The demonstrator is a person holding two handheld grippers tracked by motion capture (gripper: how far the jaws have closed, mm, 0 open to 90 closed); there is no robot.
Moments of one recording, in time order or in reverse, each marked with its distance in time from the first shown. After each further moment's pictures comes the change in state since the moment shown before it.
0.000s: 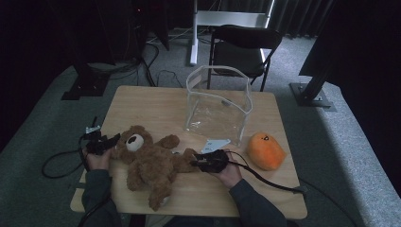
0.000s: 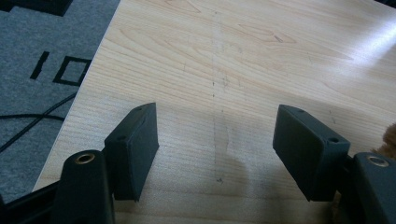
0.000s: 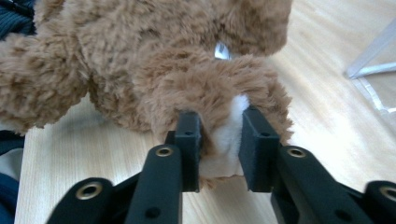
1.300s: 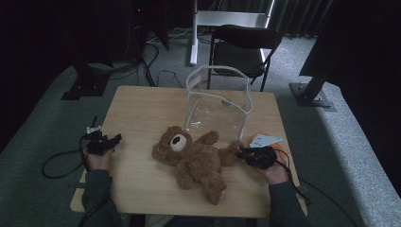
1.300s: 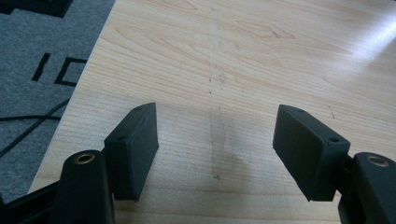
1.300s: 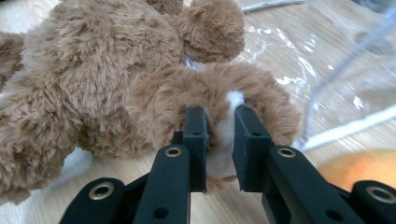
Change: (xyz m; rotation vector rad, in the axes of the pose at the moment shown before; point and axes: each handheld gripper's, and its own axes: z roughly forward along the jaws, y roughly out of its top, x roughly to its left) left arm -0.004 -0.001 0.000 0.008 0.003 0.024; right arm -0.051 -0.051 -0.123 0.045 -0.243 0.096
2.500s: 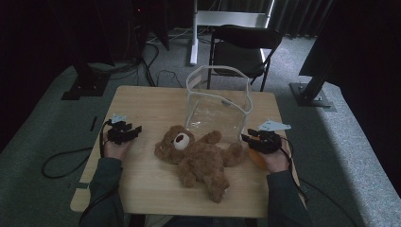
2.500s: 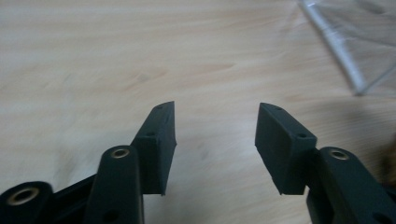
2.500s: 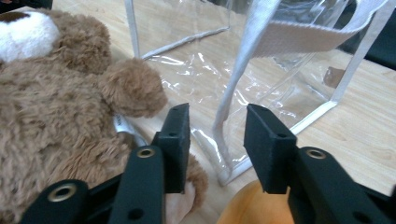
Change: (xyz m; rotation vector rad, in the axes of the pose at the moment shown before) left arm -0.084 0.038 0.012 0.000 -0.192 0.307; right arm -0.037 0.019 0.001 -0.099 -0.178 0.147
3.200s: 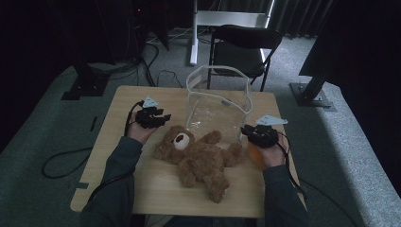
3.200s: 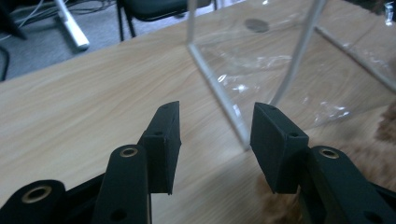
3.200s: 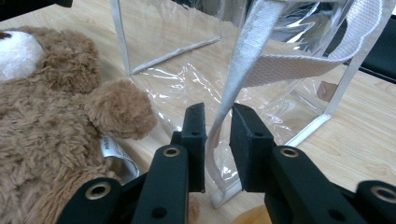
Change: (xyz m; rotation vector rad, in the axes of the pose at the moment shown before) left arm -0.083 0.074 0.029 -0.001 -0.208 0.281; right arm -0.004 0.013 0.012 -0.015 -0.025 0.007
